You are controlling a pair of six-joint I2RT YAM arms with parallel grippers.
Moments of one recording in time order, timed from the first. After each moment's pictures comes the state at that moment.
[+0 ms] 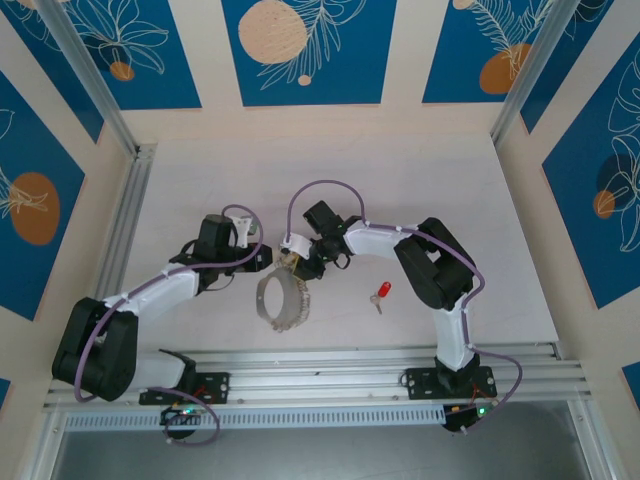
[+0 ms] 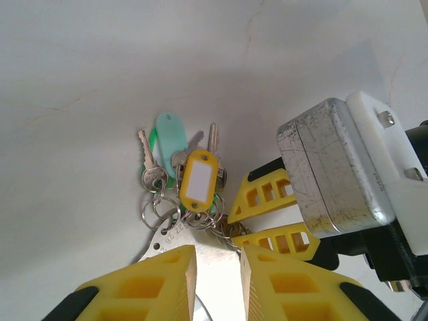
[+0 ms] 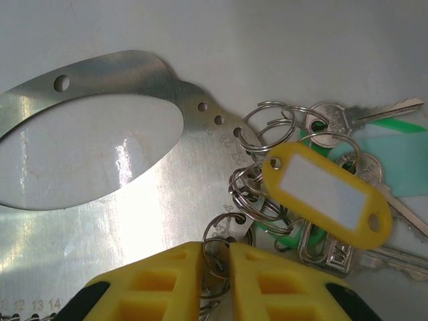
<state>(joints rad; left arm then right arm) -0.35 1.32 0.64 -0.09 0.43 -0.40 0.72 2.01 1.28 -0.39 -0.50 -0.51</state>
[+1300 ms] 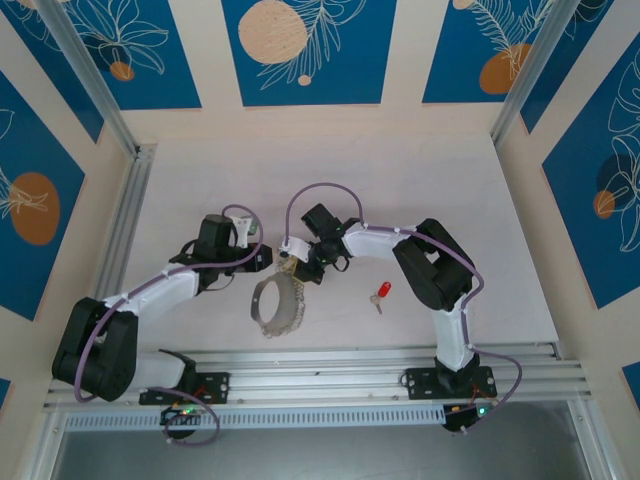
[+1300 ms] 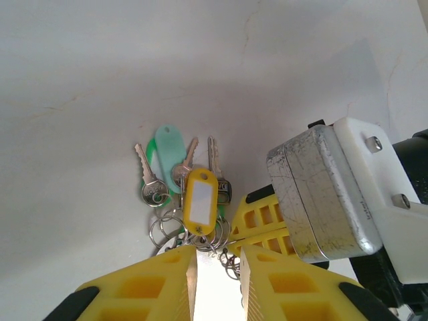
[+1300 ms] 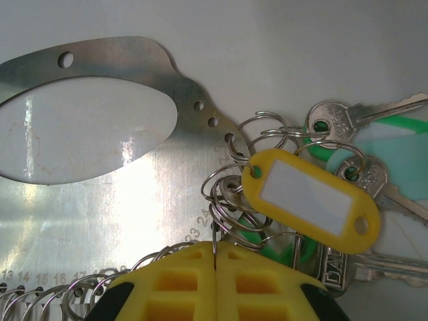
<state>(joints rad) -0.35 1.32 0.64 -0.09 0.43 -0.40 0.73 2.01 1.27 -0.40 -0.50 -0.51</state>
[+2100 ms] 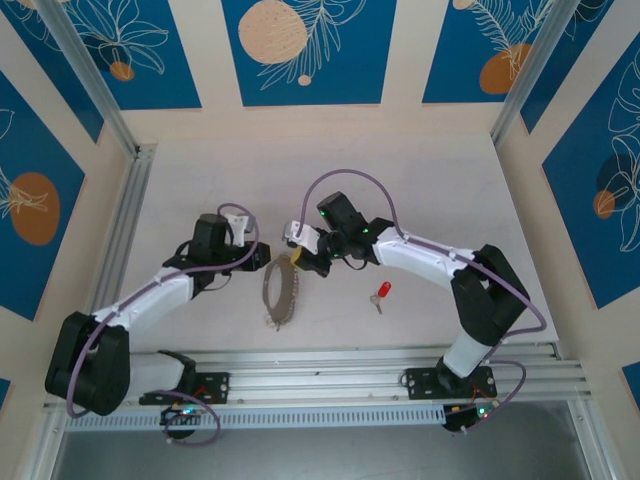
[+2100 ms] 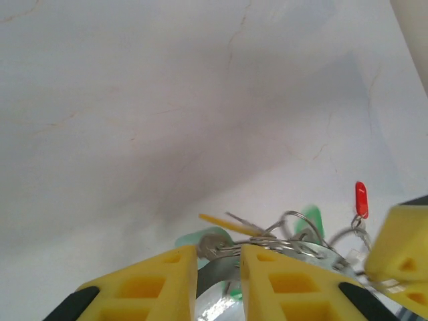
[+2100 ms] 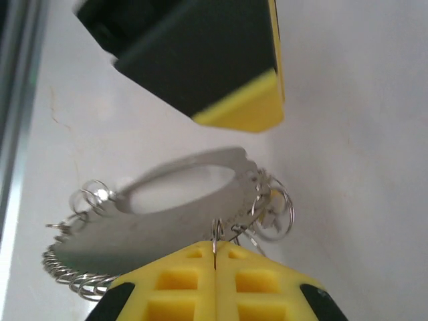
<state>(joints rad) -0.35 1.23 0.64 -0.12 0.43 -0.40 0.75 1.64 1.13 -0.33 -0.52 -0.49</state>
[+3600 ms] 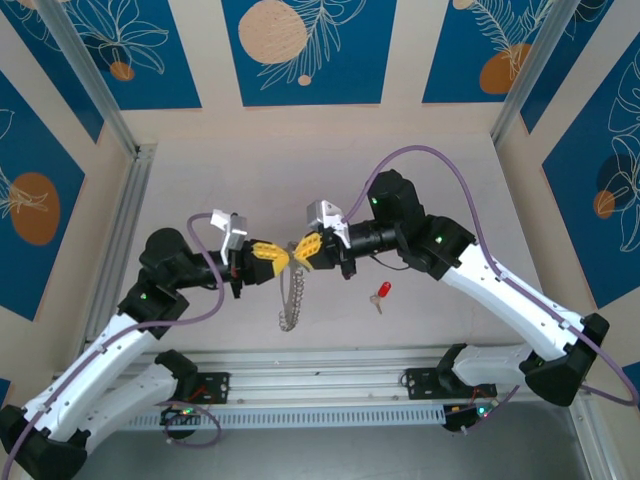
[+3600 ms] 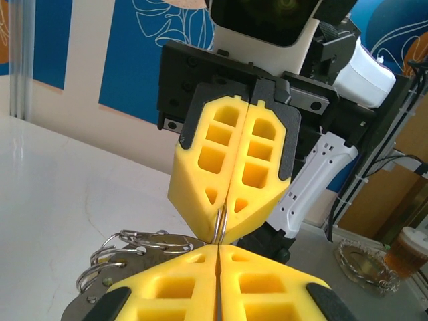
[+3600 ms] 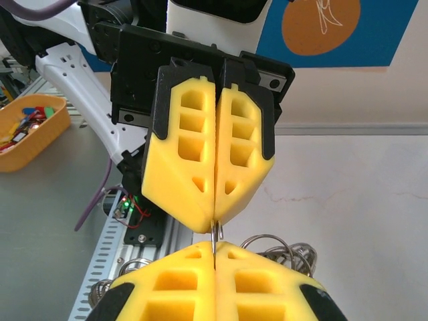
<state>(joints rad) -0.59 0.76 0.74 0.06 0.85 -0.34 0.82 1.21 1.30 -0.54 -0.76 -0.29</state>
